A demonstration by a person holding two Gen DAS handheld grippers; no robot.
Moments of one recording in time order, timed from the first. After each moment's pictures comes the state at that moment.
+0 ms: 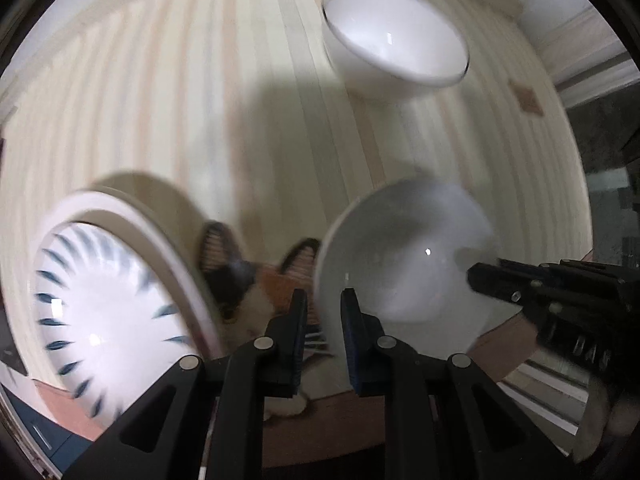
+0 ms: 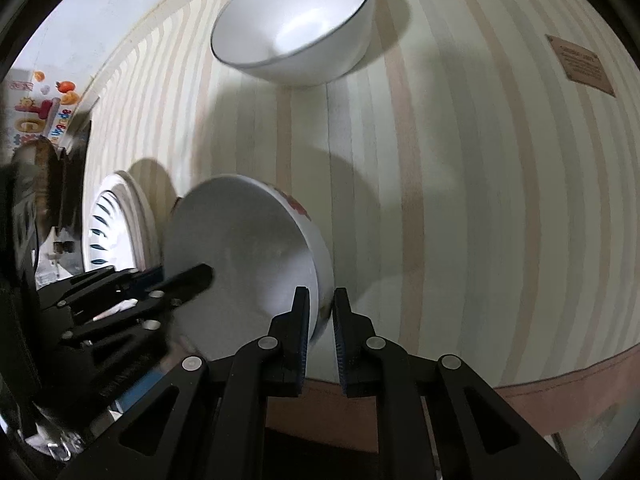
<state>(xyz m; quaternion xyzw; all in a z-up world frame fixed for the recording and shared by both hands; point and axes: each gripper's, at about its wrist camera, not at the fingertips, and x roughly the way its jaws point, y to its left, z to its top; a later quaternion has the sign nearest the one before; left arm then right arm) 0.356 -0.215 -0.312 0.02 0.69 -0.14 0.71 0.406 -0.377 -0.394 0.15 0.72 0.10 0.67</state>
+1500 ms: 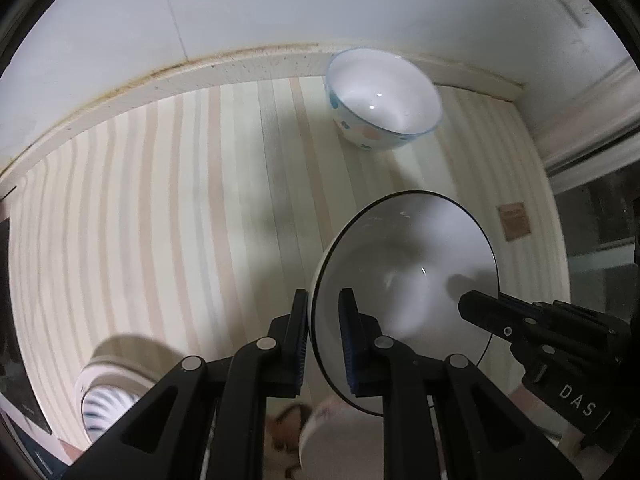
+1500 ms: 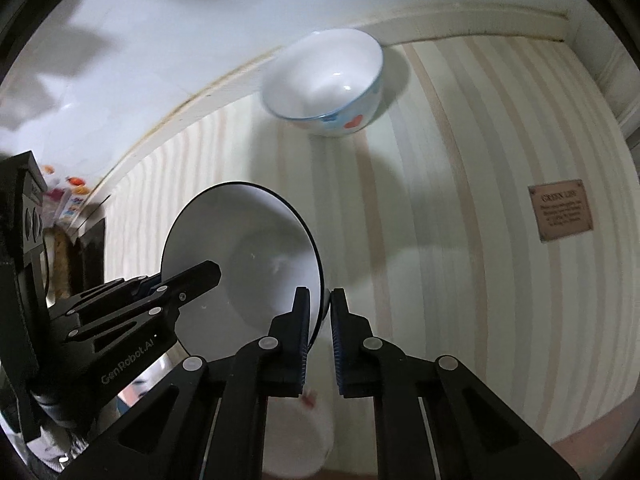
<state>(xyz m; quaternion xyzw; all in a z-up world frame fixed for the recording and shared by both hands) 0.471 -0.261 -0.287 0.00 0.64 -0.15 0.75 0.506 -0.410 -0.341 0.18 0.64 0.08 0.74</state>
